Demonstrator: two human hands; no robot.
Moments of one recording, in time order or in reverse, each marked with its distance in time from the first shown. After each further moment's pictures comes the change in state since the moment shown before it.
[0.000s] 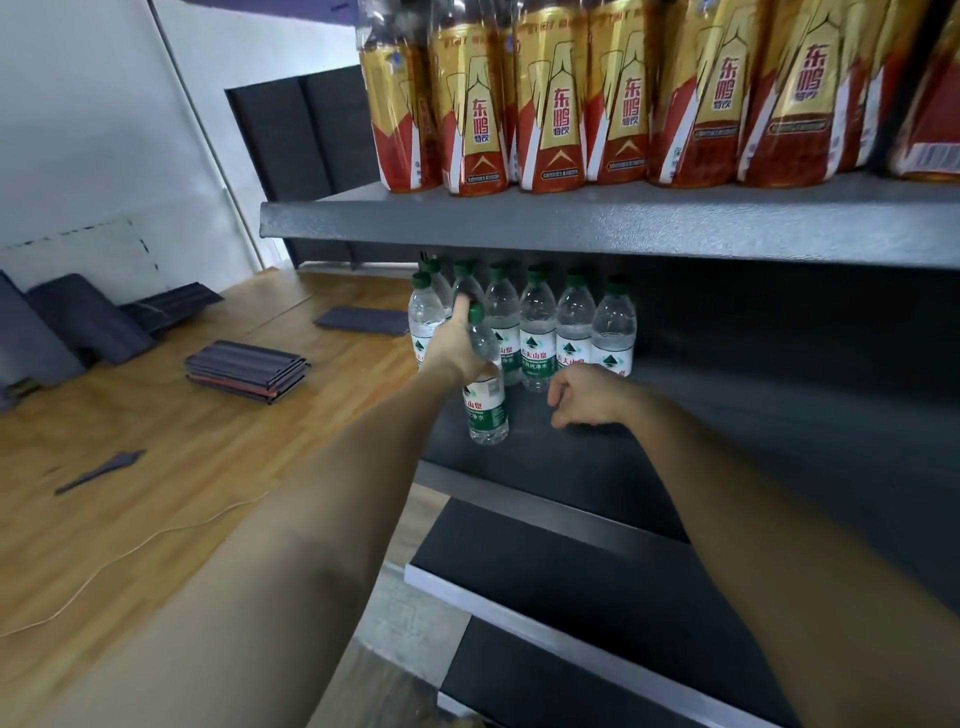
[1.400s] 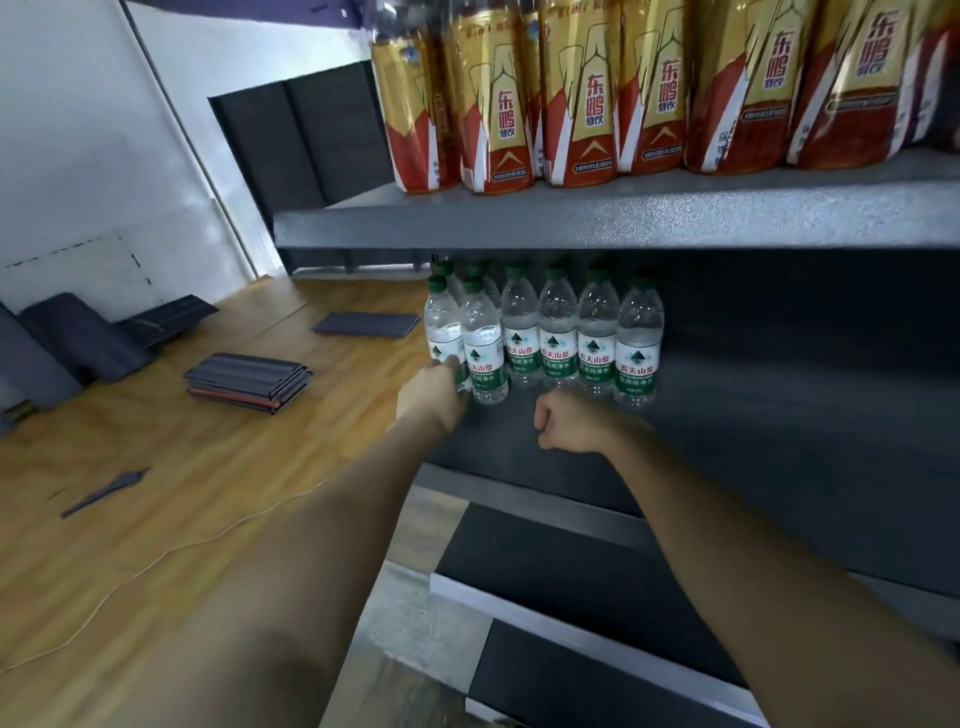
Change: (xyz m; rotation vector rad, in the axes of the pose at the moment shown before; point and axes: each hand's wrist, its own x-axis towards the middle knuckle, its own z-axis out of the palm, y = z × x) left_hand -0.013 -0.070 -0.019 0.532 -0.024 0.067; right_hand 0.017 -0.038 0.051 -0.047 0.012 0.007
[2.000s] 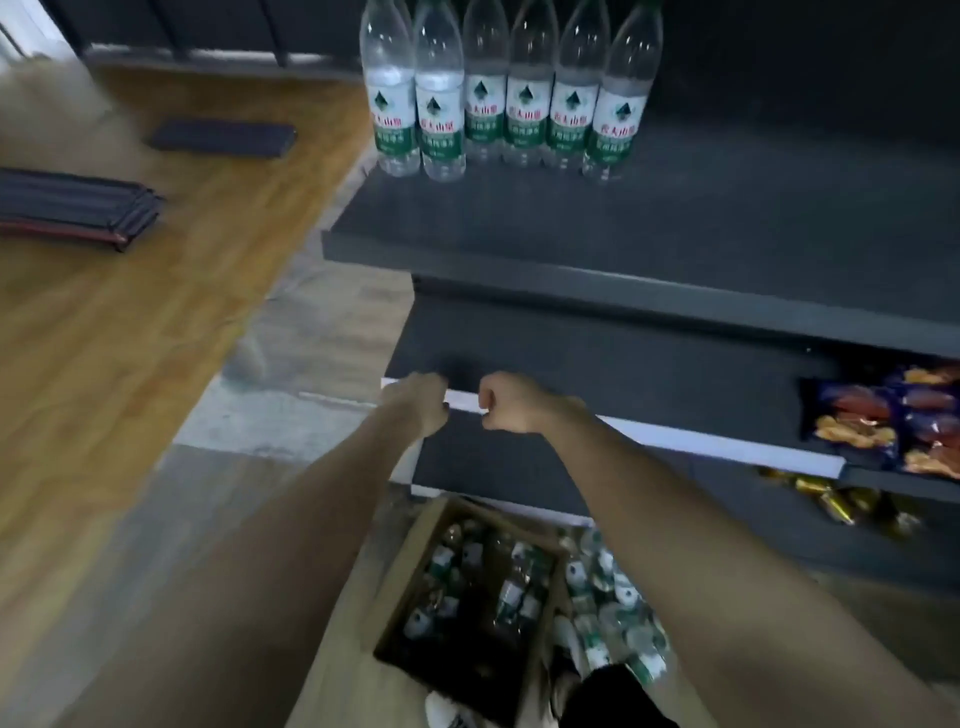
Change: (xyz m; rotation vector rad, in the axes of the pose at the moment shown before) left_hand -0.190 -0.082 0.169 0.073 -0.588 0.169; right_hand -0.108 -0.037 0.224 0.029 -0.270 0.245
